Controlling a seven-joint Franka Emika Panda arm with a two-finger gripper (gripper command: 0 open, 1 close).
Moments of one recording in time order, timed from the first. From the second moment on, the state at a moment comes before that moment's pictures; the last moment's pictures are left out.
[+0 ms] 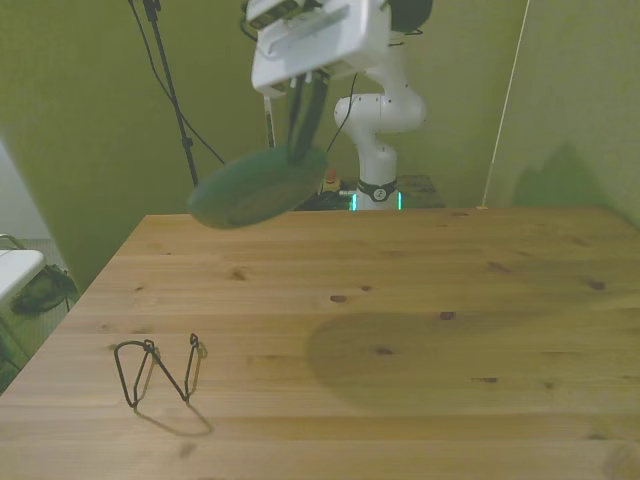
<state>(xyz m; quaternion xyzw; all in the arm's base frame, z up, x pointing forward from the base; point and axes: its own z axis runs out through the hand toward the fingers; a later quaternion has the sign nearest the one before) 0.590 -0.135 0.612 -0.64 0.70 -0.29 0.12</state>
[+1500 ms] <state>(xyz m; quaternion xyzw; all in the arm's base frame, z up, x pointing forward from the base) 0.663 -0.077 0.381 -0.71 0.68 -0.15 -0.08</state>
